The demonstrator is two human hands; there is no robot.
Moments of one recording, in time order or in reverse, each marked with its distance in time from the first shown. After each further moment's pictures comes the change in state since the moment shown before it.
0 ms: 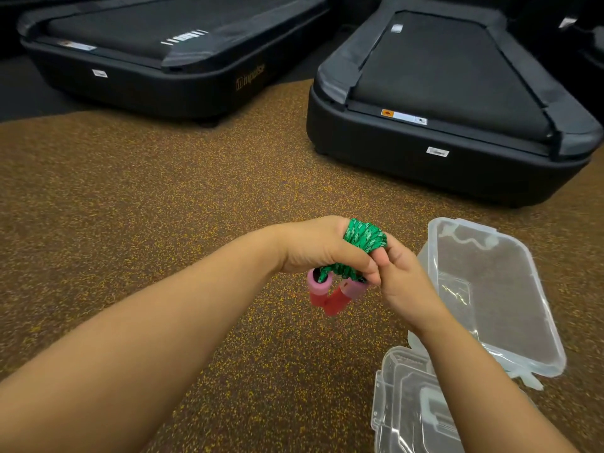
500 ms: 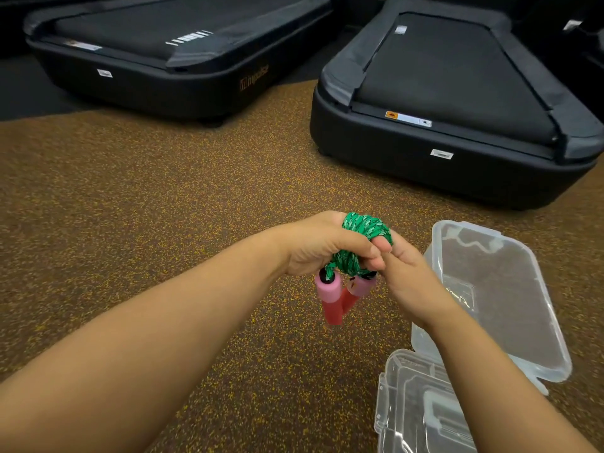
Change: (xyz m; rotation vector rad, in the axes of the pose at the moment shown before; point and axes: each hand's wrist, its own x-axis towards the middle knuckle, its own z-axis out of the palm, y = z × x) left_hand 0.000 -0.005 -0.006 -0.257 0.103 0.050; right_hand 0.008 -0.010 0.000 -0.061 -0.014 0.063
